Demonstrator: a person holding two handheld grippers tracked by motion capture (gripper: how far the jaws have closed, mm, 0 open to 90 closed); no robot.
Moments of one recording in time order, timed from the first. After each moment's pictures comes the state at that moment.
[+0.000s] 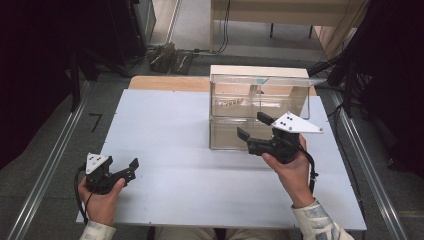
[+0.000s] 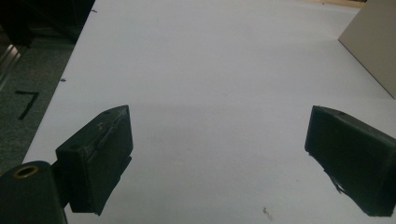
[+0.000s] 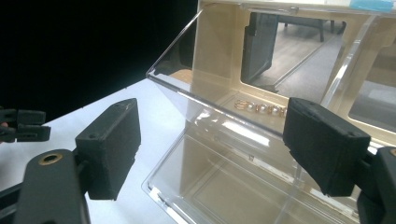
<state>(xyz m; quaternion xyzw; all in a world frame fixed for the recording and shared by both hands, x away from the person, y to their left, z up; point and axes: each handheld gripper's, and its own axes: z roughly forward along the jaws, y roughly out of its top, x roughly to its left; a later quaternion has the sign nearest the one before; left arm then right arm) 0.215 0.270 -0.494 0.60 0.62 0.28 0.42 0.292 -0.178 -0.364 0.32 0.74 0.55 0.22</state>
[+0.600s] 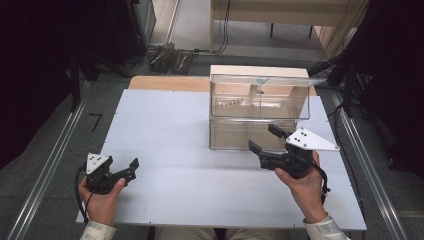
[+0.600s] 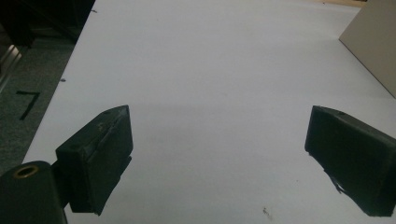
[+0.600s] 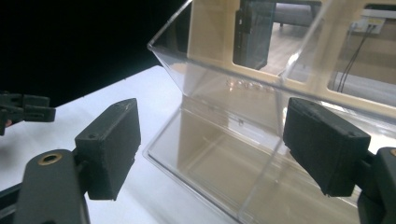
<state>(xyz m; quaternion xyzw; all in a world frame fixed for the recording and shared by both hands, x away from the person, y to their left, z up) 0.215 0.269 -0.494 0.60 0.62 0.28 0.41 0.267 -0.206 -0.378 0.32 0.74 0.55 0.22</state>
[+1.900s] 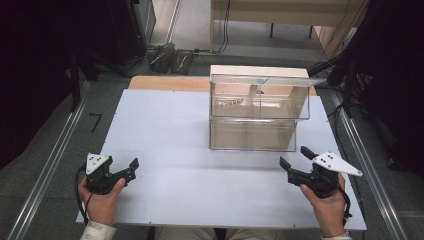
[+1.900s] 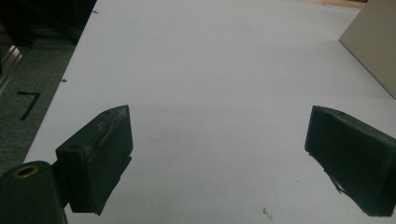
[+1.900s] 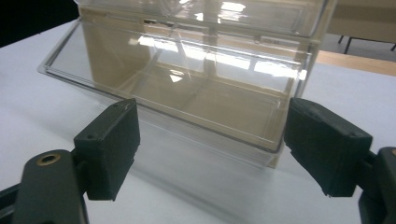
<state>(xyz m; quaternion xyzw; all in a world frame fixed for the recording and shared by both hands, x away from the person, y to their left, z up) 0.214 0.269 -0.494 0.60 0.62 0.29 0.41 0.251 -0.282 -0.439 0.42 0.72 0.48 0.27</state>
